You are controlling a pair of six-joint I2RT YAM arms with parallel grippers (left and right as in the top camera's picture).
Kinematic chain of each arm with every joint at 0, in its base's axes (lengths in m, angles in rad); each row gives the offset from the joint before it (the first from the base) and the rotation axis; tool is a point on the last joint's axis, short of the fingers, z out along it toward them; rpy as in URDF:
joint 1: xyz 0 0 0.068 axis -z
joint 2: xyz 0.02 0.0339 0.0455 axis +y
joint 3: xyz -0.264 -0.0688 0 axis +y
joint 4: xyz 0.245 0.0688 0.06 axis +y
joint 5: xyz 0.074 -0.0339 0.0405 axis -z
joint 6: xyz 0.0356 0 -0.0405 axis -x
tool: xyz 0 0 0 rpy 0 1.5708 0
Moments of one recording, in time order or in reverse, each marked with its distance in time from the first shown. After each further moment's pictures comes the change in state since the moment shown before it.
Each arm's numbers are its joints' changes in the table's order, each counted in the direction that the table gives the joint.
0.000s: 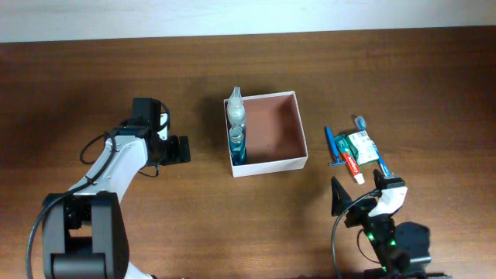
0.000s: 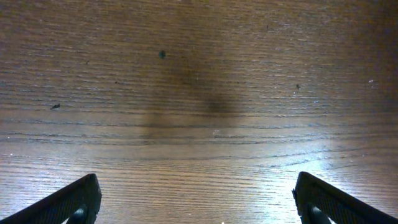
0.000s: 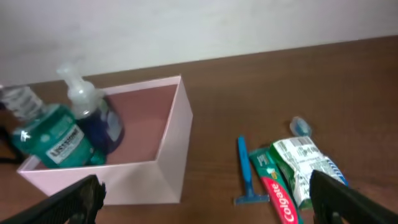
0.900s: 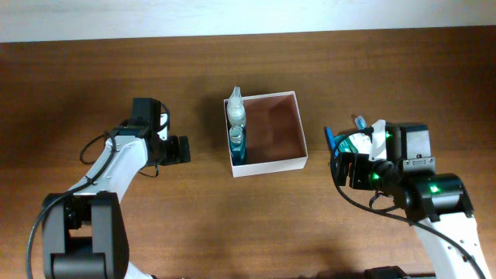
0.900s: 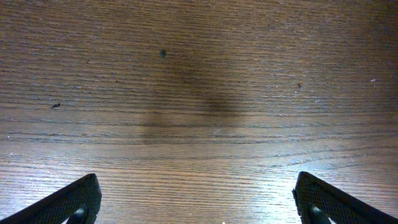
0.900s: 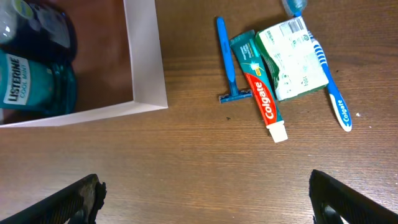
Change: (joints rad) left arm 0.000 0.000 0.002 0.000 0.000 0.000; right arm 0.000 0.967 -0.777 0.621 0.019 0.000
